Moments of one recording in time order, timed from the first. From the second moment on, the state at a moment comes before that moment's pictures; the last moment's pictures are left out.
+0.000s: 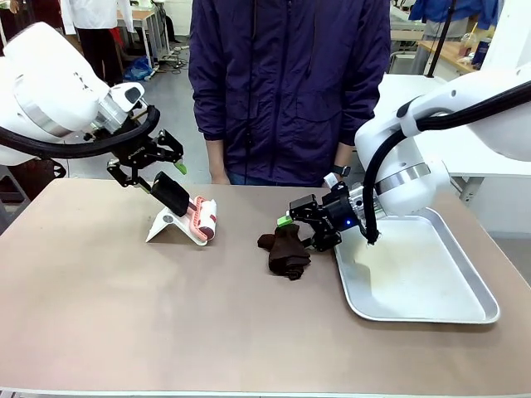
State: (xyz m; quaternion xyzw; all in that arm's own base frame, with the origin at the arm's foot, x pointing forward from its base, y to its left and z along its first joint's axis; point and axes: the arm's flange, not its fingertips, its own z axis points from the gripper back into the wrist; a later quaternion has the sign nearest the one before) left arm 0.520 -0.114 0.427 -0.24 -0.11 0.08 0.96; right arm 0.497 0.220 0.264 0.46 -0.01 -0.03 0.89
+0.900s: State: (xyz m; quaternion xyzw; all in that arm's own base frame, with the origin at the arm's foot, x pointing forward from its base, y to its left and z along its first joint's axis) left arm 0.425 -0.034 0.467 -0.38 -0.17 0.04 0.91; right arm 0.462 0.152 0.316 0.47 -0.05 -0.03 0.88
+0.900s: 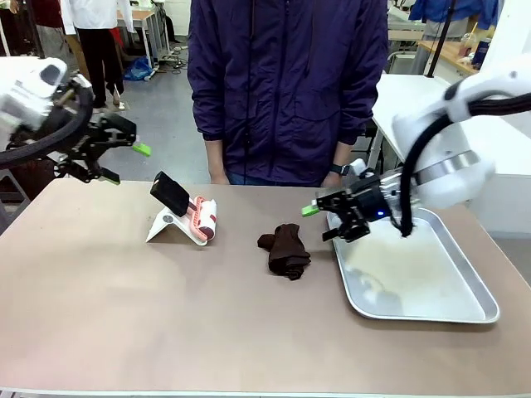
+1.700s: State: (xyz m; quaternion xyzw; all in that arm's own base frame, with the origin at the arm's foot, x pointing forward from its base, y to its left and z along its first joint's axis) left arm 0.373 0.110 0.346 -0.61 -0.22 -0.04 0.76; right arm 0.386 0.010 0.290 0.71 -0.07 -0.08 0.70
